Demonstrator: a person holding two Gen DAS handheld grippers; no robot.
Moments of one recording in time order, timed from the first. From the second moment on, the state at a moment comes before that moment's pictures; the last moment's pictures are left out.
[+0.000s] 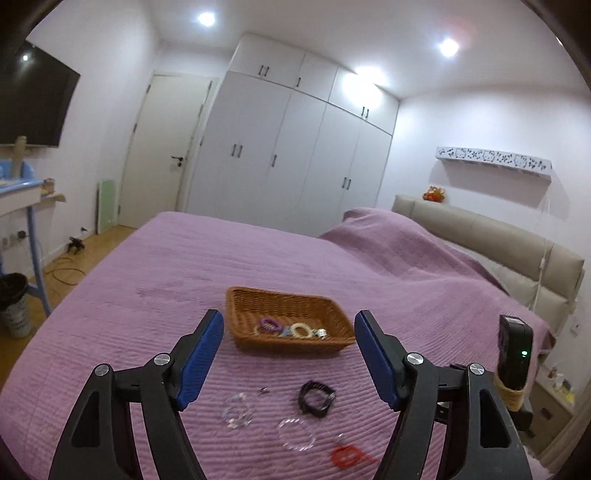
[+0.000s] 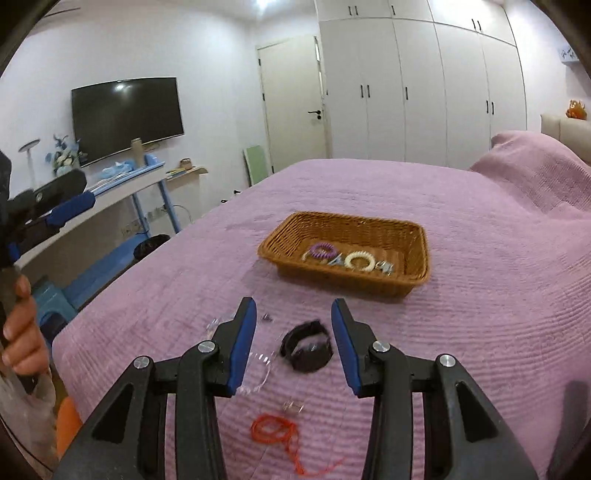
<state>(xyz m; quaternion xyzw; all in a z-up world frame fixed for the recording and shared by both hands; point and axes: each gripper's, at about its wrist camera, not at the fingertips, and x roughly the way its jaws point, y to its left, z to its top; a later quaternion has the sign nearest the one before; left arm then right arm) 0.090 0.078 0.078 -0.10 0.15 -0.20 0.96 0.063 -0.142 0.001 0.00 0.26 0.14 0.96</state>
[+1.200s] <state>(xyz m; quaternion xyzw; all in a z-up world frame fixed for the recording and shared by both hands) 0.187 -0.021 -0.121 -0.03 0.43 -0.19 0.88 0.076 -0.110 -0.135 -0.02 0.42 0.07 0.91</state>
